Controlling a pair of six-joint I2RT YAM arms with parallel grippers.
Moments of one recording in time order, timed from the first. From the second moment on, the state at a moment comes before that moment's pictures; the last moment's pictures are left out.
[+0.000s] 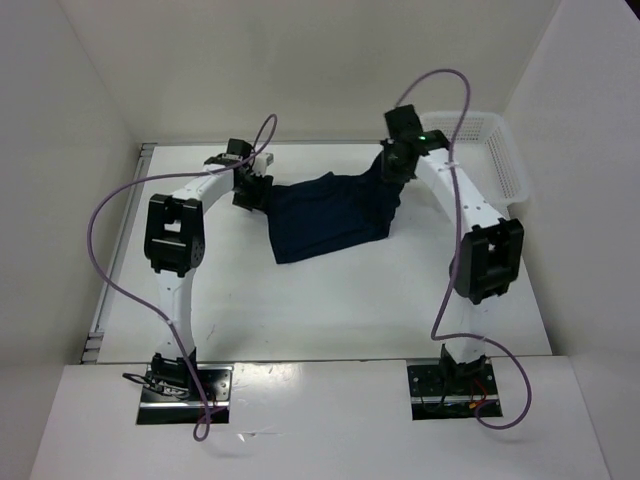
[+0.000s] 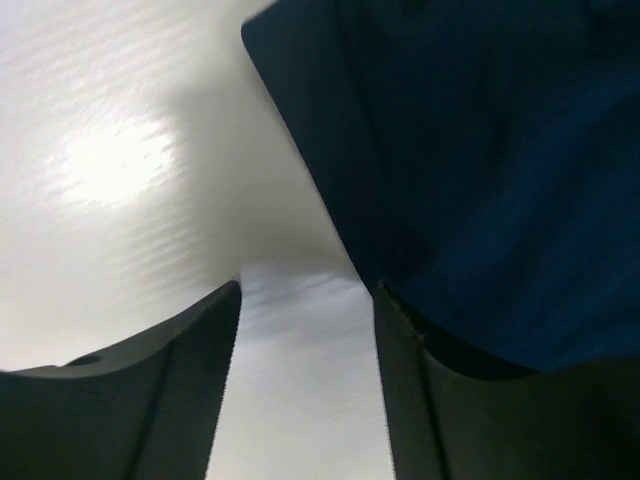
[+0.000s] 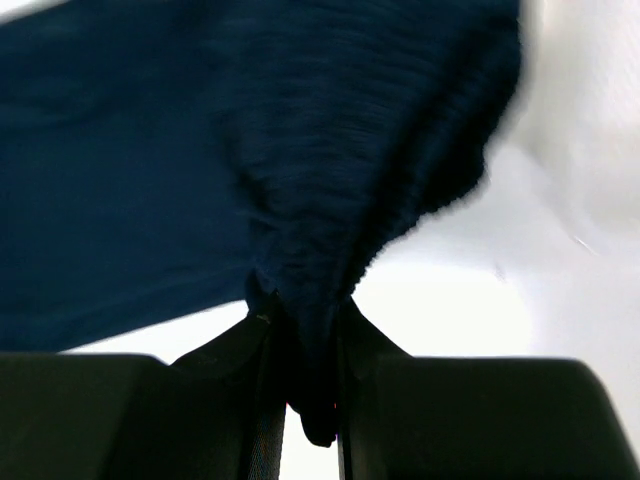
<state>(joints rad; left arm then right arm) -0.14 2.24 1.77 -0.64 0.20 0.07 0.23 1.86 1.76 -0.86 0.16 0.27</state>
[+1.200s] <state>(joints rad) 0.00 2.37 2.02 -0.69 0.15 0.07 0.80 2.39 2.39 -0.91 -0.22 0.19</state>
